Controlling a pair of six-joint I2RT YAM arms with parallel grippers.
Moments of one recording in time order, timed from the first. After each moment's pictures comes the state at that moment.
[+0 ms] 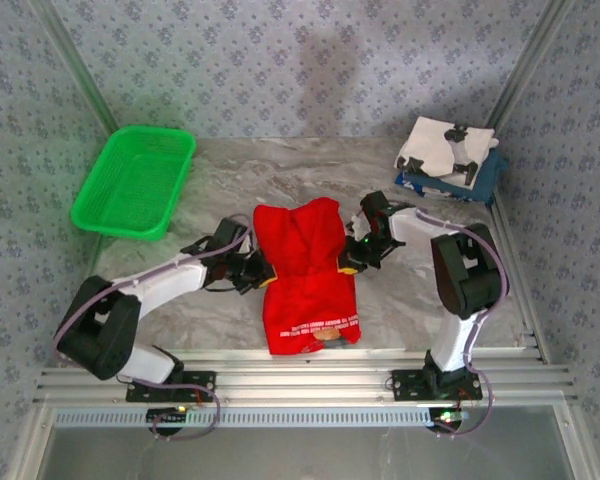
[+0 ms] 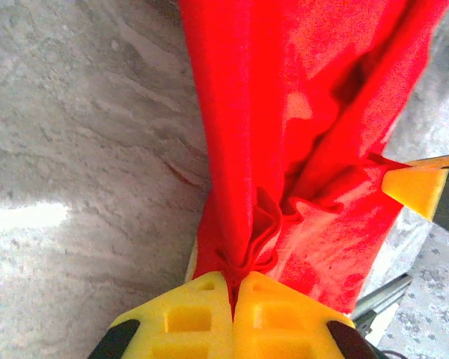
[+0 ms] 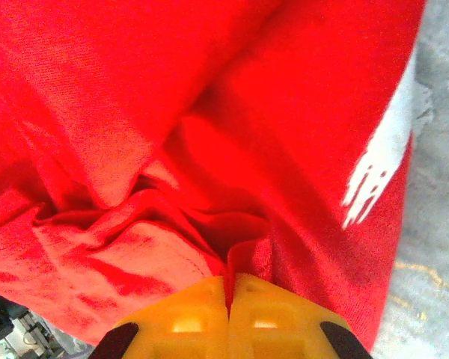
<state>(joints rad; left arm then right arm) -0.55 1.41 0.74 -0.32 0.45 -1.01 0.35 1.80 1.12 -0.72 -0.62 0.37</state>
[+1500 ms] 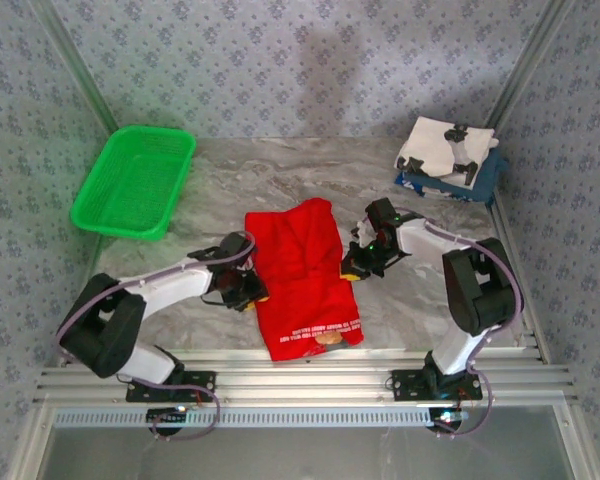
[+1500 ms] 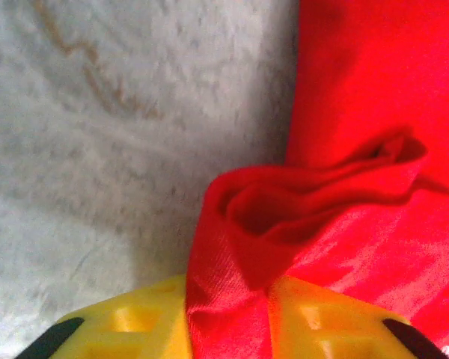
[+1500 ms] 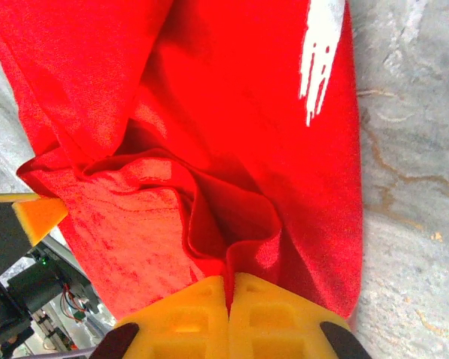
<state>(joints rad) -0.61 1.47 0.72 -0.50 0.28 -1.02 0.35 1.70 0.99 -0.66 -0.64 0.45</state>
